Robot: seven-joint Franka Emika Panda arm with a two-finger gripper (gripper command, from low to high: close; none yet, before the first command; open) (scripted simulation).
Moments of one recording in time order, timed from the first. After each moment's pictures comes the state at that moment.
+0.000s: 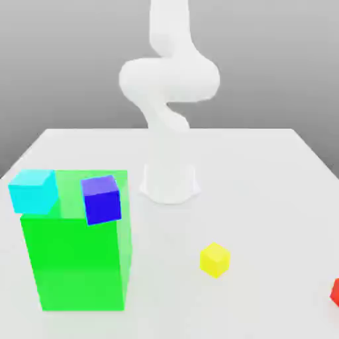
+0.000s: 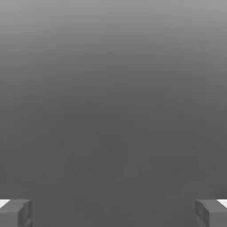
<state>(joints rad) 0.08 -0.71 -0.02 -2.29 0.03 2.32 0.70</state>
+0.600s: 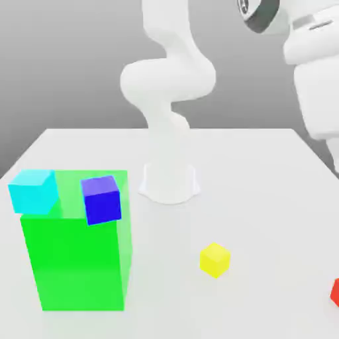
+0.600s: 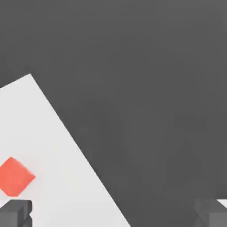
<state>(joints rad) 0.47 -0.05 -0.02 -2.26 0.20 2.49 -0.05</state>
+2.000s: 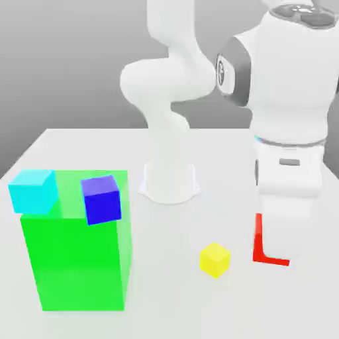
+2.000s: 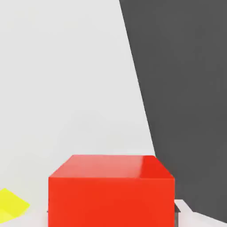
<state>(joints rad) 0.30 -0.06 -0.15 -2.30 0.04 2.24 -0.29</state>
